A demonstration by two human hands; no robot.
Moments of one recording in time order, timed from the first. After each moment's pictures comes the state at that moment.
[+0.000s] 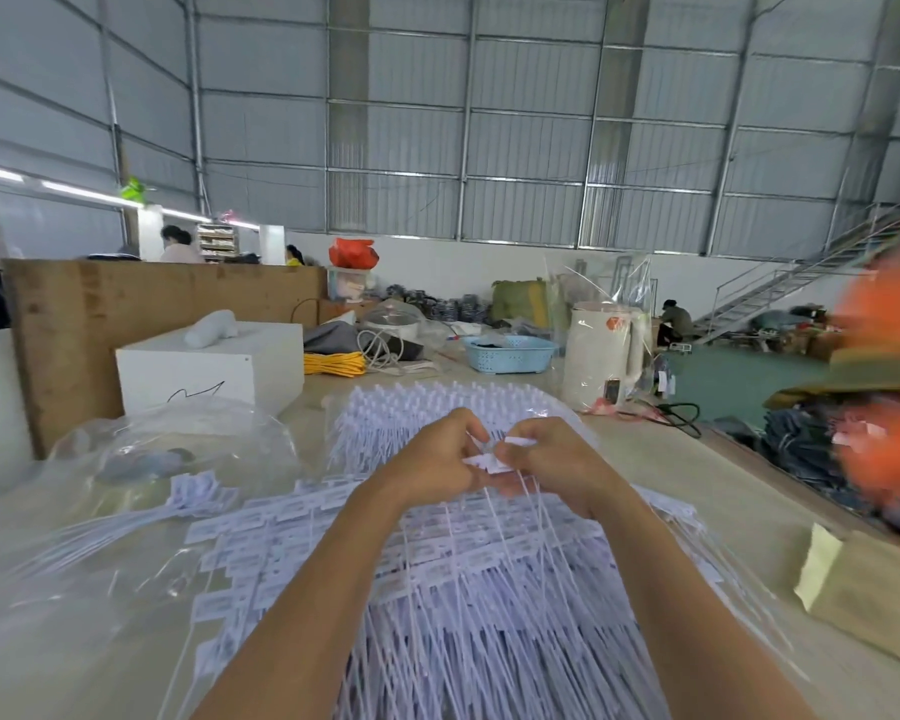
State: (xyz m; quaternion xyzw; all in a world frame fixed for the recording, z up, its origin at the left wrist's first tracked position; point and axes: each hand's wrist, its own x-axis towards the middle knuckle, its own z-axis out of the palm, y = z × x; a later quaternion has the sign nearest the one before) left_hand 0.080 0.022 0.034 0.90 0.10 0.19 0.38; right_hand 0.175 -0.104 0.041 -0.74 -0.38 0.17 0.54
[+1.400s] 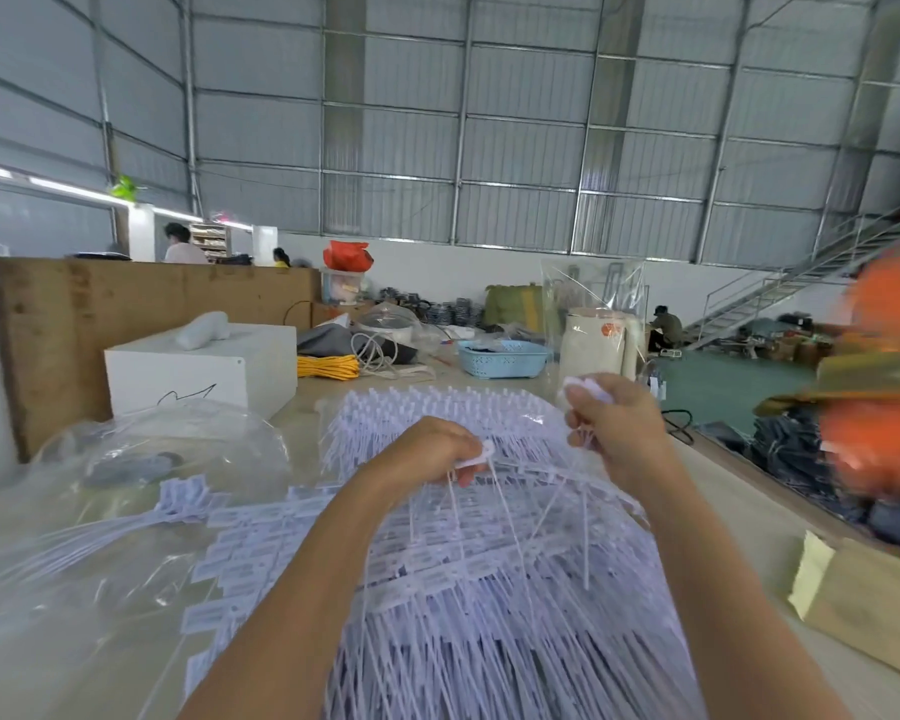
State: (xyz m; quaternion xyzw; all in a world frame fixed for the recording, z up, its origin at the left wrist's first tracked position) left_hand 0.070 0.017 0.054 0.83 0.15 0.16 0.51; right_hand 0.188 -0.138 0.074 -0.66 -0.29 0.02 0.69
